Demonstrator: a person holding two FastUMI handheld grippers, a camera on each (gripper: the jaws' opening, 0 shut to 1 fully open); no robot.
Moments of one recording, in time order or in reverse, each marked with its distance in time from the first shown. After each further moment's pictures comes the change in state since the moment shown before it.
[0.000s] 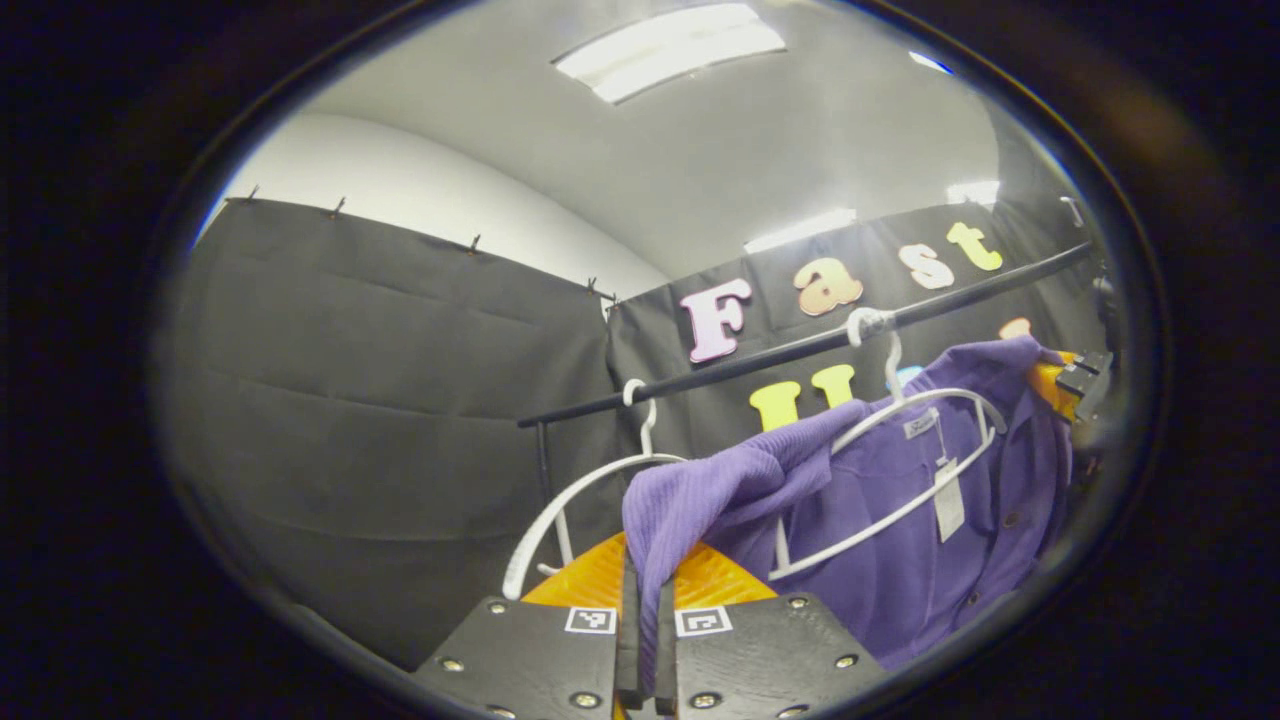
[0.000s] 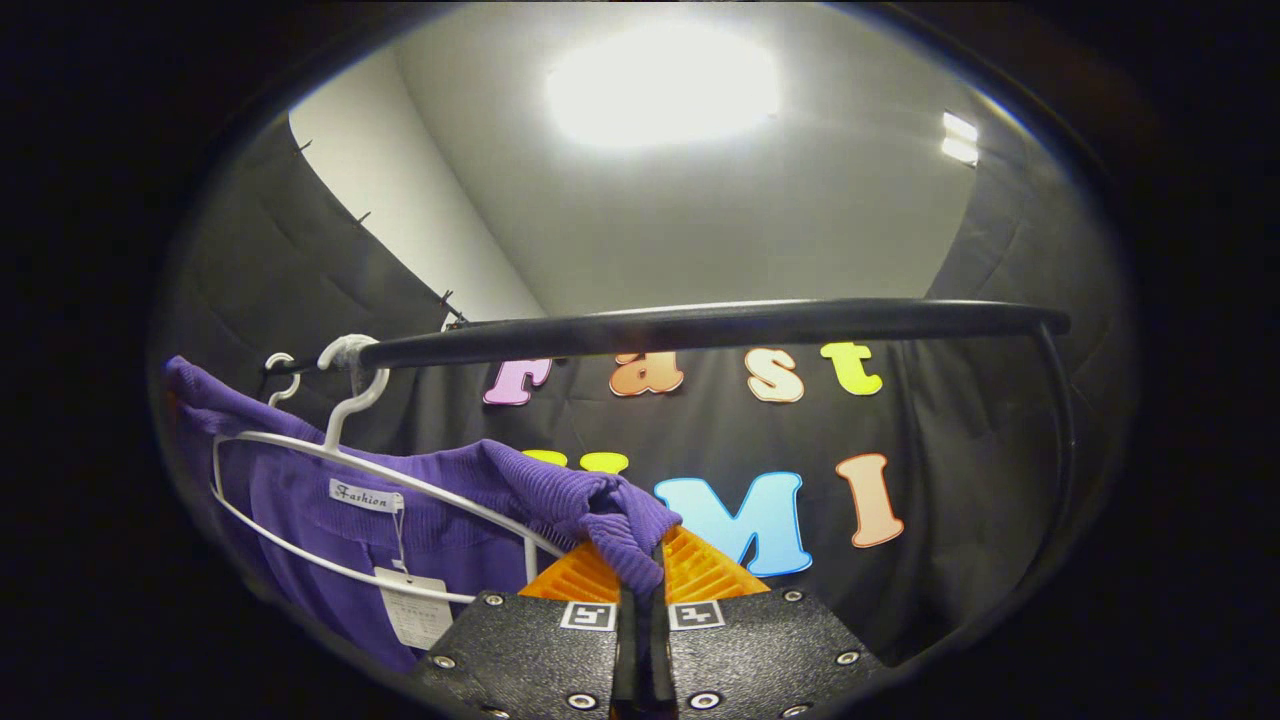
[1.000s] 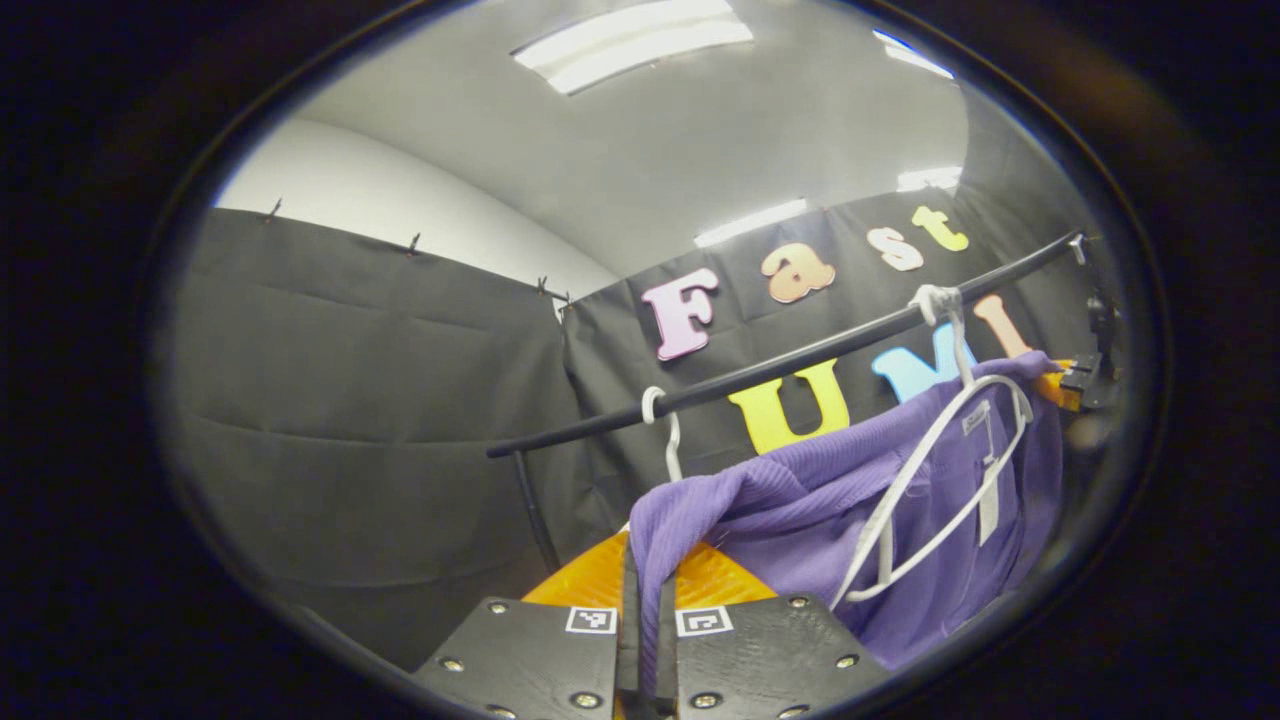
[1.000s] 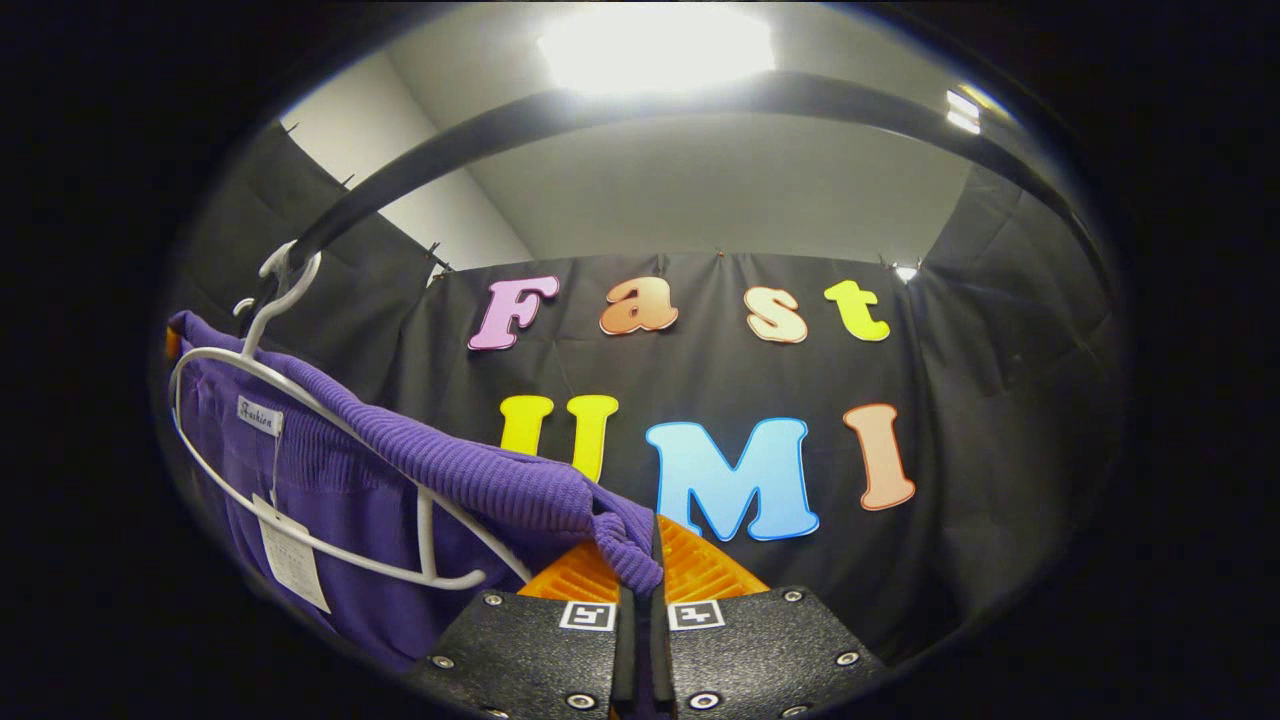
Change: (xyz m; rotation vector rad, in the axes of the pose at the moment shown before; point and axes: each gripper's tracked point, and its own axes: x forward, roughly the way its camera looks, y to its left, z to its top) left arm 0.091 0.027 -0.013 0.069 0.014 -0.184; right arm 0.037 -0.012 -0.075 0.041 0.170 -0.002
